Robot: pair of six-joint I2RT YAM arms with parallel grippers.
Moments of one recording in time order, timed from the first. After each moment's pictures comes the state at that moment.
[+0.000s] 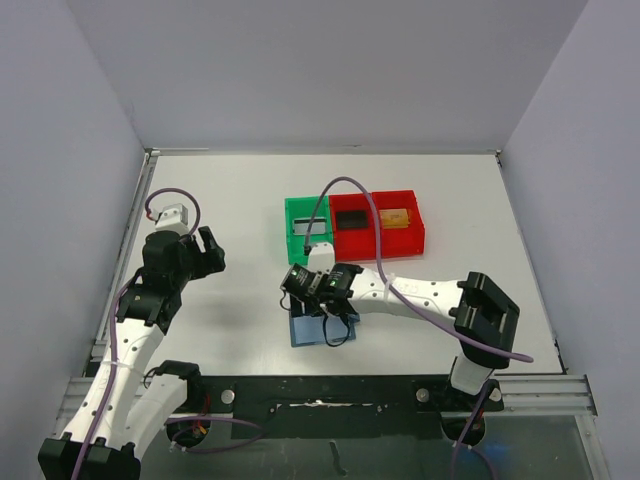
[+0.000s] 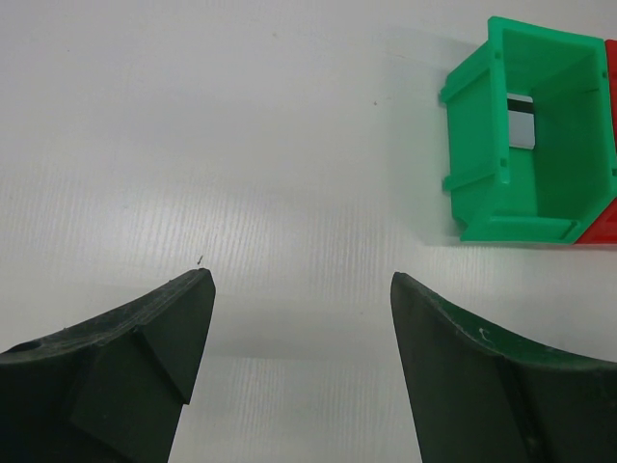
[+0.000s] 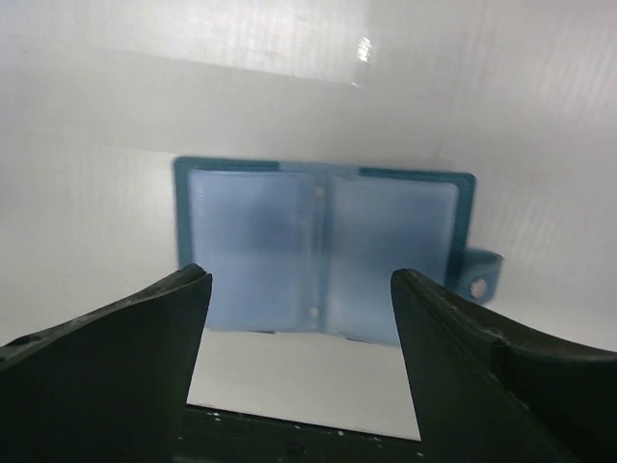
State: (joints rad) left arm -0.16 0.79 0.70 -0.45 -0.08 -0.36; right arm 1.14 1.71 1.26 -0.73 0.42 0.92
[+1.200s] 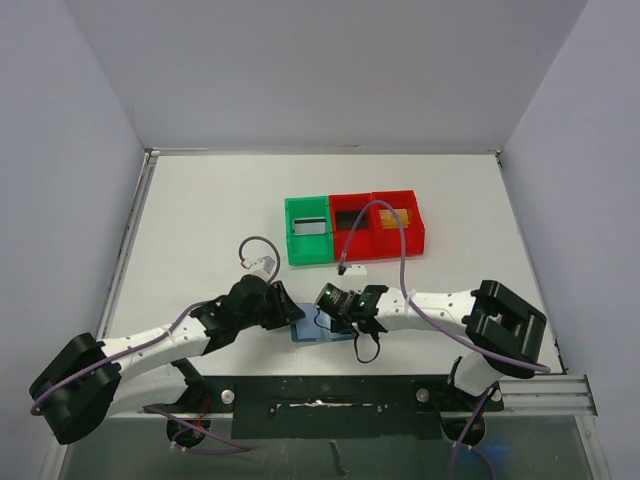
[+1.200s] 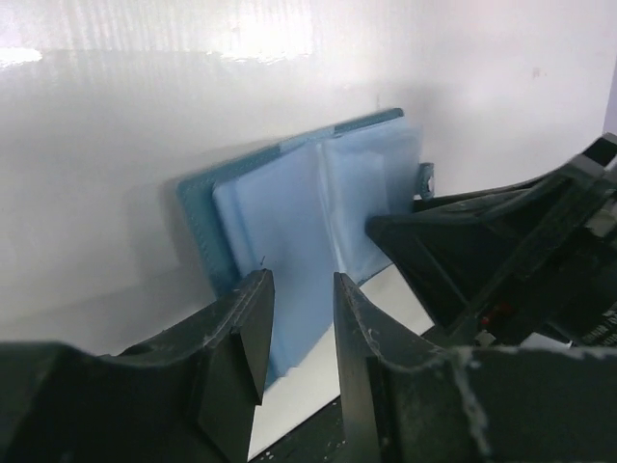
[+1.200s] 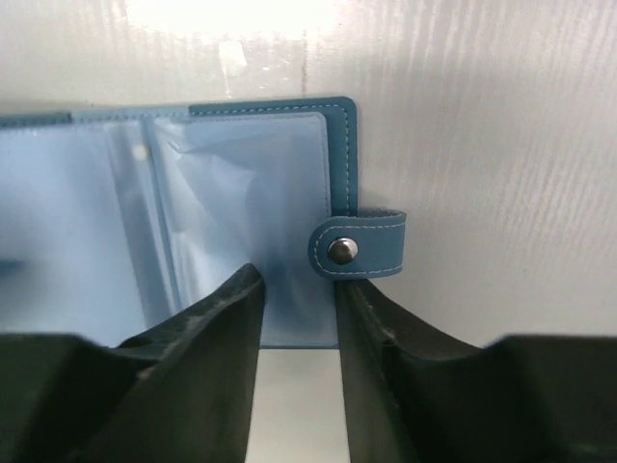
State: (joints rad) left arm -0.81 1.10 0.38 0.06 0.05 -0.99; right arm 1.10 1.57 0.85 -0.54 0.39 1.01
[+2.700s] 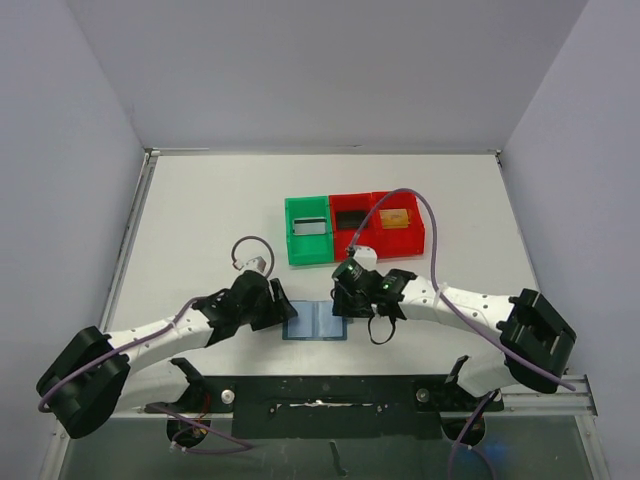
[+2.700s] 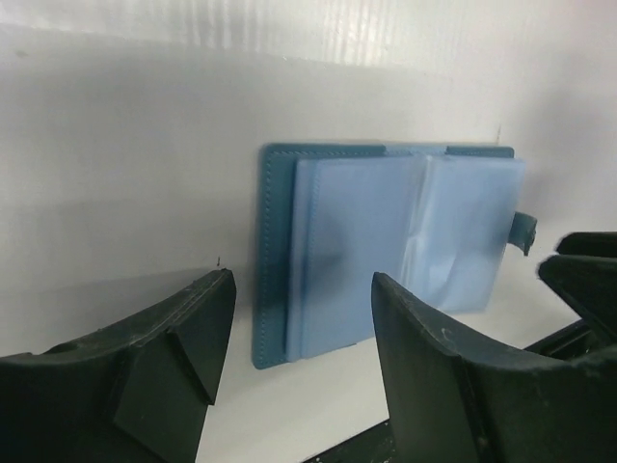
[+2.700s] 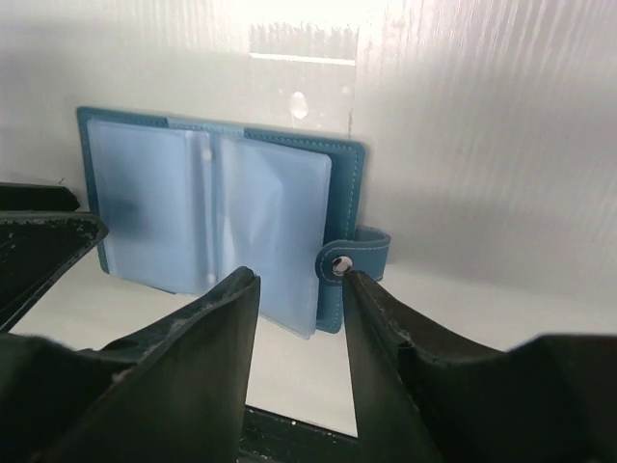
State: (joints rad) left arm -0.79 1.15 0.41 -0.09 -0.04 -1.00; right arm 0.96 1.40 0.80 -0.46 0.18 0.92
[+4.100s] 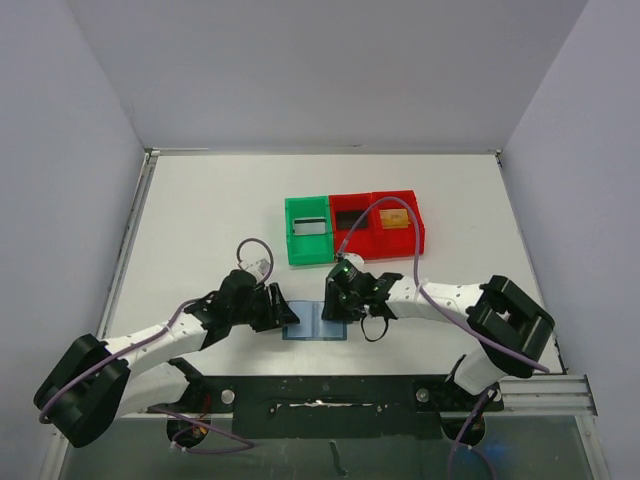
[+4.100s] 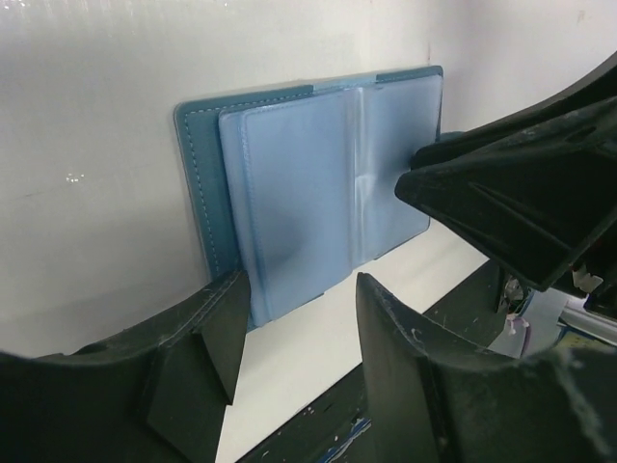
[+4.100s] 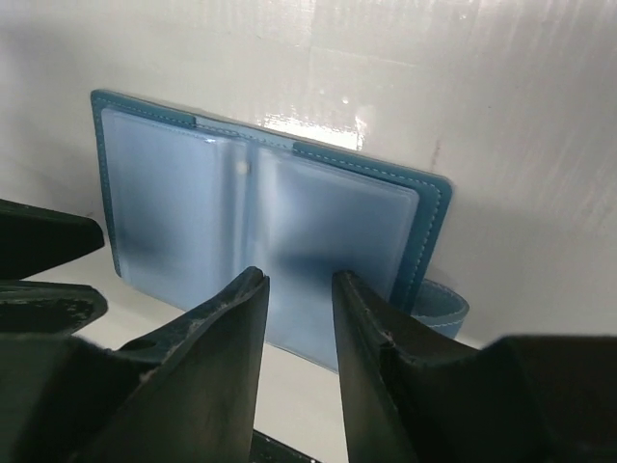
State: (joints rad) left arm -0.66 1.10 0.34 0.02 0.26 -0.89; right arm 0.92 1.53 0.77 -0.26 0.02 0.86
